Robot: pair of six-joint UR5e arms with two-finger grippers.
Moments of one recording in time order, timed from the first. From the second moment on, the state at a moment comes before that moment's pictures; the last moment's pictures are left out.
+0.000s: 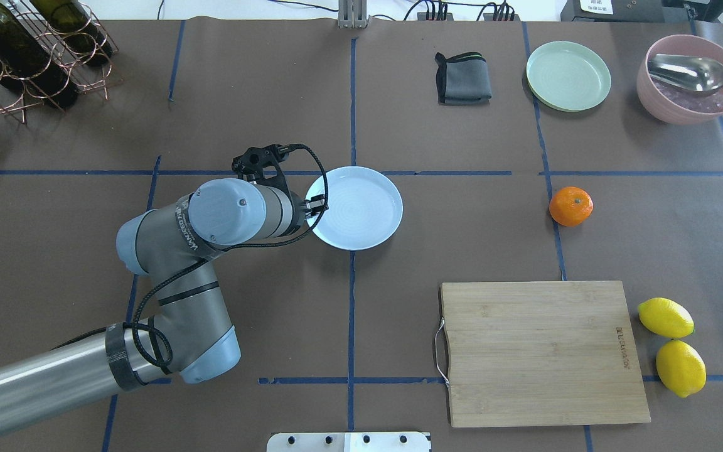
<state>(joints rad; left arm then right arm) -0.48 -2.19 -1.53 -2.04 -1.59 -1.52 1.51 -1.67 1.75 -1.27 2.37 -0.04</state>
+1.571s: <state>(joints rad) -1.34 -1.61 -1.87 -1.75 -2.27 -0.18 1.51 -1.66 1.74 -1.27 2.37 -0.04</state>
